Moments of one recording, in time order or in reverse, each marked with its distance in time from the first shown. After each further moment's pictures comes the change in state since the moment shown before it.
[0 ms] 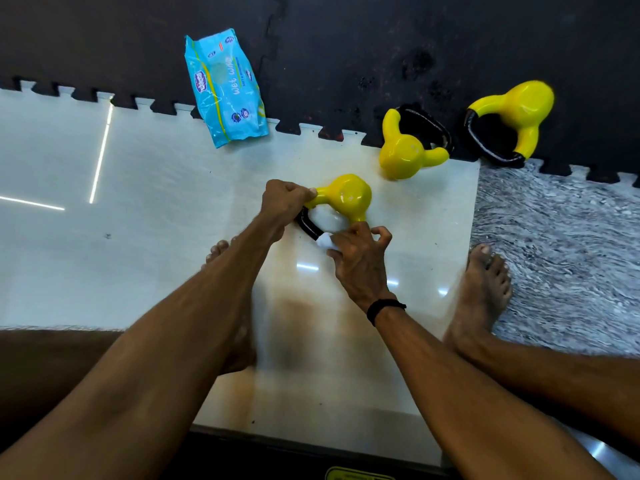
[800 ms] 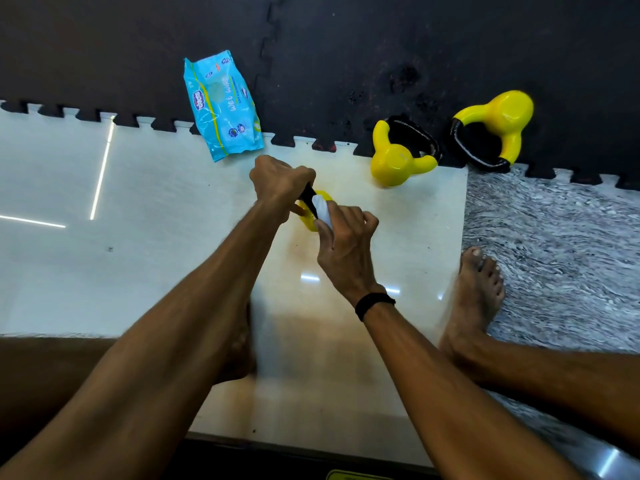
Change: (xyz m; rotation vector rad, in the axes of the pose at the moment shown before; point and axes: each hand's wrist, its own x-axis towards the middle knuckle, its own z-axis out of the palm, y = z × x) left_hand -0.012 0.068 -0.001 0.047 0.247 -0.074; right_hand 0.035 -0.036 -0.038 0.283 0.247 0.095
